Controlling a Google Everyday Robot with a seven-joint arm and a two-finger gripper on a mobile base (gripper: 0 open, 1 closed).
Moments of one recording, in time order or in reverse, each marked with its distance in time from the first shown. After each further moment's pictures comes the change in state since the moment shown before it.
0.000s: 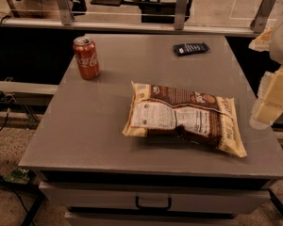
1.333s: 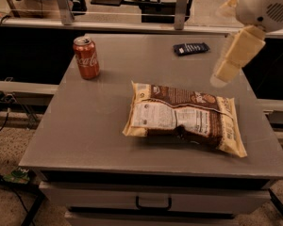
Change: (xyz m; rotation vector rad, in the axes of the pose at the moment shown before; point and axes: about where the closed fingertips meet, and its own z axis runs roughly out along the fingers) arm -0.081 -0.052 -0.008 0.027 -0.232 -0.048
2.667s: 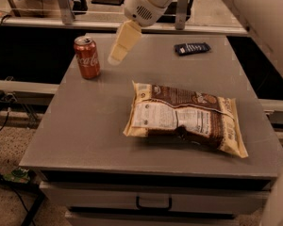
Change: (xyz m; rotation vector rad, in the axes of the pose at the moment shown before) arm -0.182 -0.065 0.151 -0.066 -0.231 -0.059
